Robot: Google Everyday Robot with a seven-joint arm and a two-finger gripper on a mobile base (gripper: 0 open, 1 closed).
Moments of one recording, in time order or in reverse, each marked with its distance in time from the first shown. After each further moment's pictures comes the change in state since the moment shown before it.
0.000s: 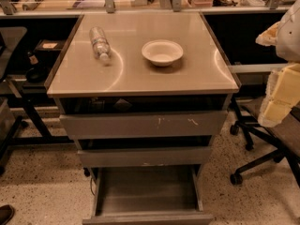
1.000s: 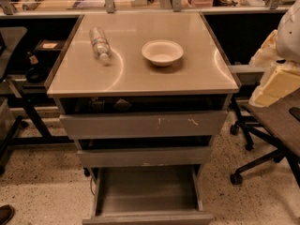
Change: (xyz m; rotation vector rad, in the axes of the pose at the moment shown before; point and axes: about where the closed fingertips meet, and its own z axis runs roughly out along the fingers) arm 0.000 0.000 0.000 0.000 0.000 0.000
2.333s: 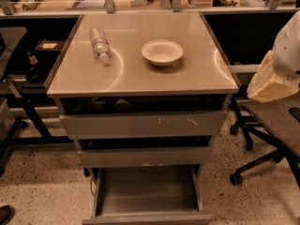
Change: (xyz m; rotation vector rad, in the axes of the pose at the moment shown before) arm 0.005 0.011 0.018 -0.017 0.008 0.020
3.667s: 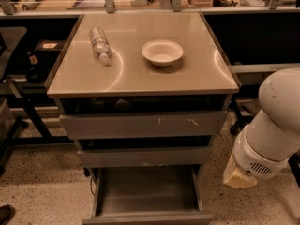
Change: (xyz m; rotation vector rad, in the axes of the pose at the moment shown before) arm 0.043 0.130 0.163 -0.260 0.093 0.123
